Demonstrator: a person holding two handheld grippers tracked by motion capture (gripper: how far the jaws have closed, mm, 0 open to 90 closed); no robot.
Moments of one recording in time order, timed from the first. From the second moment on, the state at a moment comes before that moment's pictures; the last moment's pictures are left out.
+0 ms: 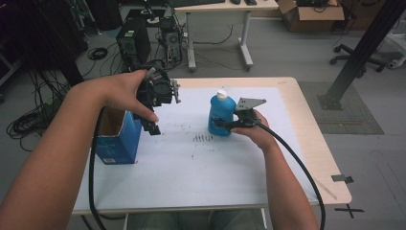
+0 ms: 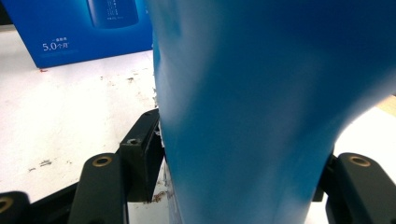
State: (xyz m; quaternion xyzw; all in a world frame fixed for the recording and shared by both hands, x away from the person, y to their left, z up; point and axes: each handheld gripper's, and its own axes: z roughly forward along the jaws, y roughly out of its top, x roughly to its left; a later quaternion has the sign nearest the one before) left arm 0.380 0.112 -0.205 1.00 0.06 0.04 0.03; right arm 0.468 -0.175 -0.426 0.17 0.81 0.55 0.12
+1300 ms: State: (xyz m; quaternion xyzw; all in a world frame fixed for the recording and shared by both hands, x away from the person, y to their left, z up) left arm 0.380 0.102 -0.189 1.00 0.06 0.04 0.04; right arm 0.443 -0.195 -0.327 0.09 0.80 0.58 0.09
